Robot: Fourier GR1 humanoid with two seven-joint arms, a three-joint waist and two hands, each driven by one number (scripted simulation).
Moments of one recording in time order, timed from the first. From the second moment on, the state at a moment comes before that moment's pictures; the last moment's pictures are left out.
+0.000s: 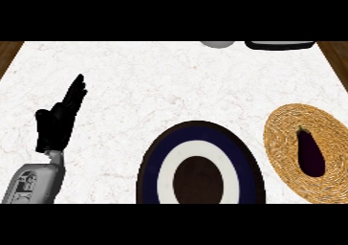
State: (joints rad) left arm -0.22 0.20 0.03 -1.44 -0.08 0.05 0.11; right arm 0.48 -0.47 -0.30 -1.73 0.49 0.05 -0.38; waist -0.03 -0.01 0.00
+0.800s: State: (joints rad) left arm -0.25 0.19 0.03 -1.42 -0.09 0.03 0.09; right arm 0.48 -0.34 -0.16 -2.31 0.31 0.23 -0.09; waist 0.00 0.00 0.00
